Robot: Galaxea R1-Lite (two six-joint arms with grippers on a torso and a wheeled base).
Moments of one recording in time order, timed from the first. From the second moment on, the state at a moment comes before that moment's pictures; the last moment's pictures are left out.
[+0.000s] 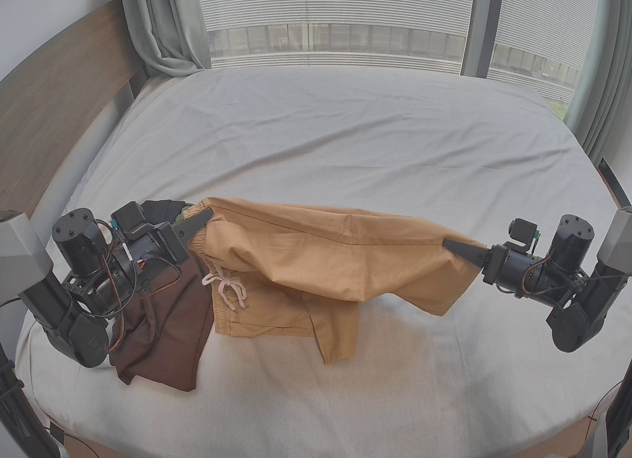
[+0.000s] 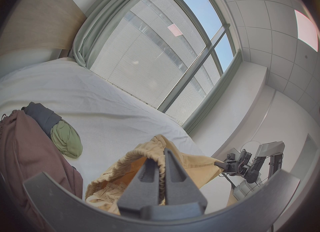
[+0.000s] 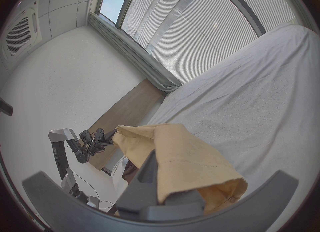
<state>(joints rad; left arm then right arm) -0.17 1.97 -0.51 -1.55 -0.47 -0.53 0.16 2.05 -0.49 -1.54 0.72 0.54</state>
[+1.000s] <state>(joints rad) -0.13 1.96 -0.52 -1.55 -0.48 -0.54 0.08 2.03 -0.56 -1.54 0.72 0.56</state>
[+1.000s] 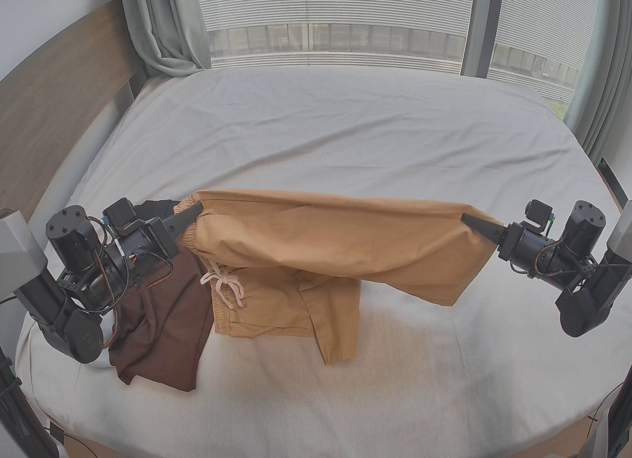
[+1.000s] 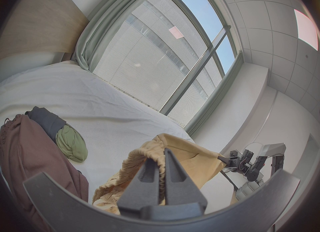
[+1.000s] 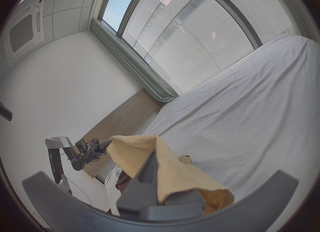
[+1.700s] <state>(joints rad) -0.13 1.96 -0.52 -1.55 -0.47 -0.54 0.08 2.05 -0.65 -1.54 0.69 0.56</state>
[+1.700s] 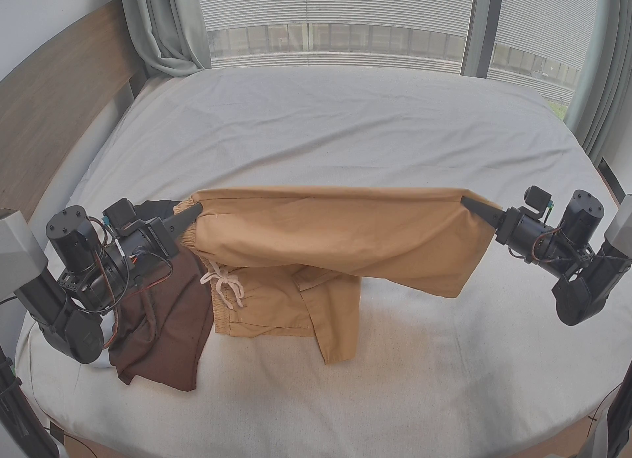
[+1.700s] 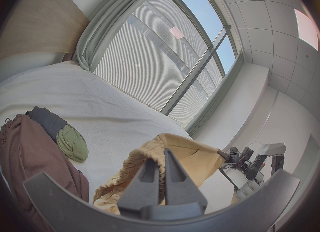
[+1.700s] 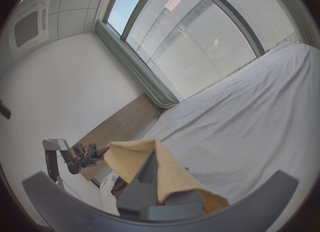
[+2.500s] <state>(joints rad) -0.11 2.15 -0.72 -1.55 -0.32 -0.59 0.06 2.25 -1.05 -1.40 0.65 0.65</state>
